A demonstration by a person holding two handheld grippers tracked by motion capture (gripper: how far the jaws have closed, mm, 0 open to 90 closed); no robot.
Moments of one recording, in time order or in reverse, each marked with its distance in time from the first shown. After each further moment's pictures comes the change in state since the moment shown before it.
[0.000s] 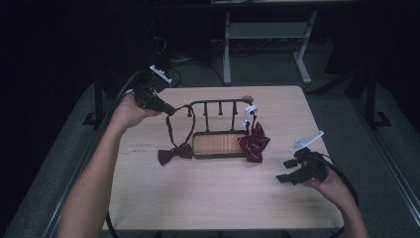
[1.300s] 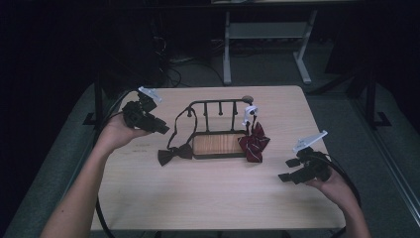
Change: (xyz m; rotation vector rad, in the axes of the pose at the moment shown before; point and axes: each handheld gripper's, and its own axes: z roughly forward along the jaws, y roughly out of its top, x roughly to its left) left arm -0.025 -0.050 -0.005 -0.017 -0.002 0.037; right arm 0.000 -0.002 -0.007 -0.010 -0.025 0.014
